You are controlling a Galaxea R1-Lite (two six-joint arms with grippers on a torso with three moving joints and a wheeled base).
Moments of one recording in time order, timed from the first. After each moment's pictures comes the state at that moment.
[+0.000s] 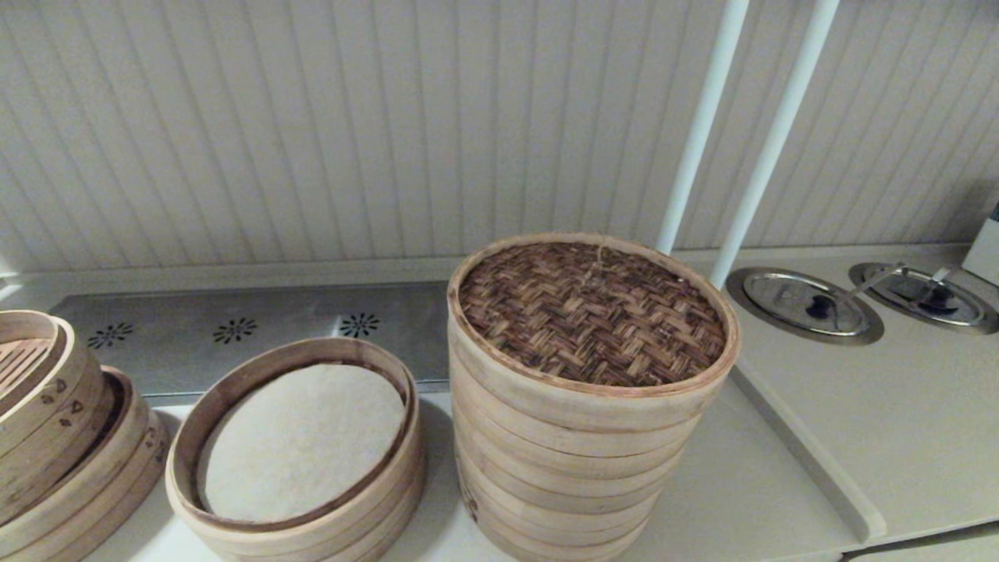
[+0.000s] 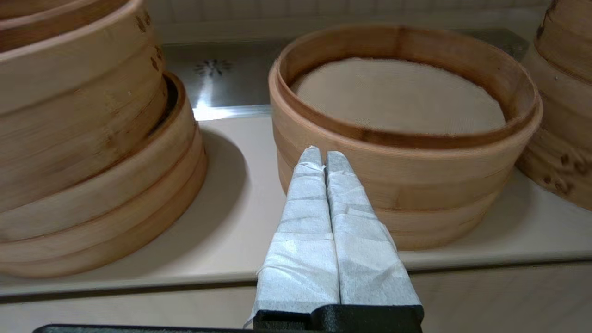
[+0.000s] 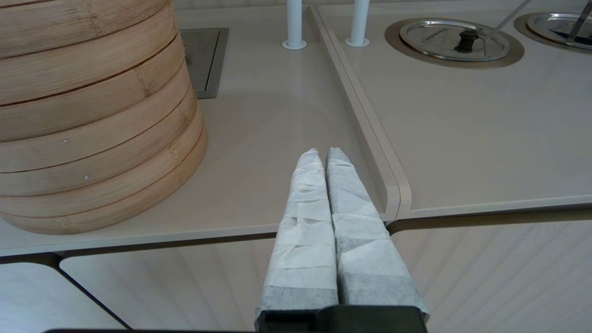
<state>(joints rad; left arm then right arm) 0.00 0.00 -0.02 0.02 0.00 0.05 0.00 0.01 0.00 0.01 -0.01 0.04</state>
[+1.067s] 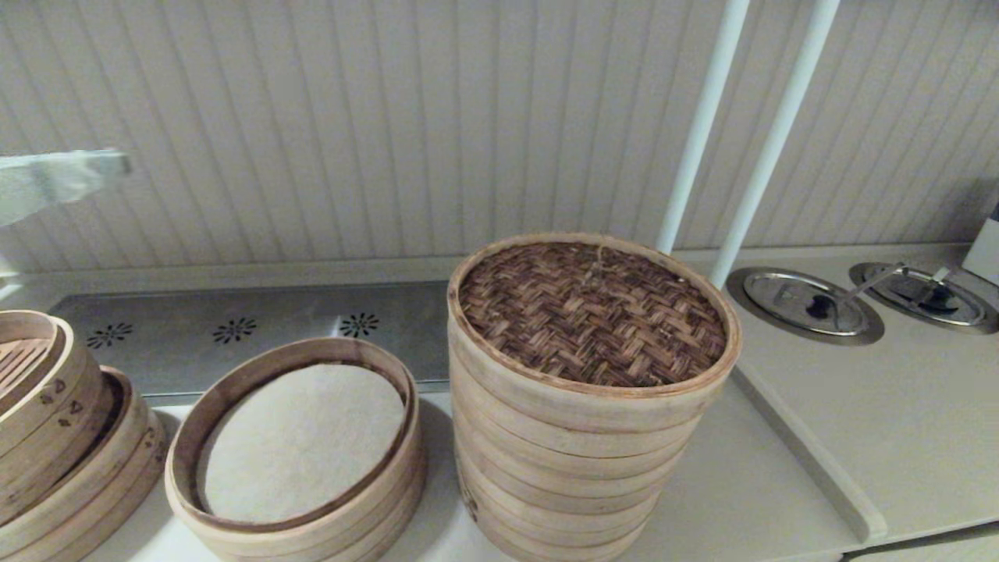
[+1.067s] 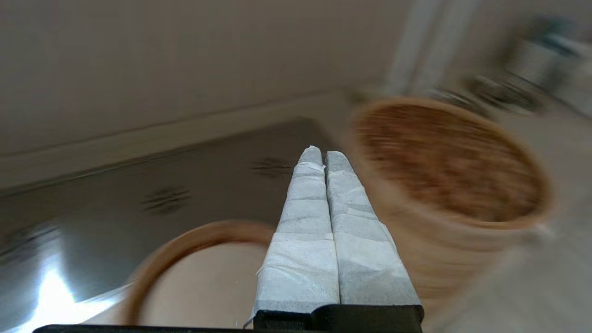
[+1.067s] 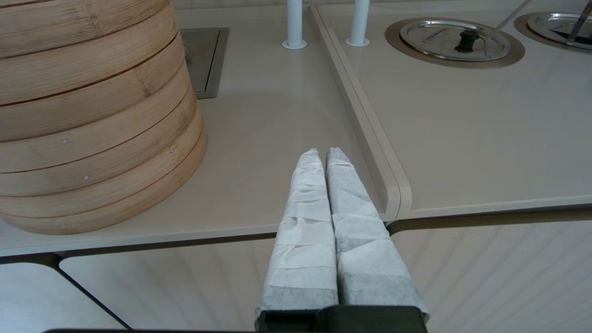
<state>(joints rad) -0.35 1.04 -1.07 0.02 -0.18 -0.07 0.00 0.01 0.00 0.01 -0.01 0.04</state>
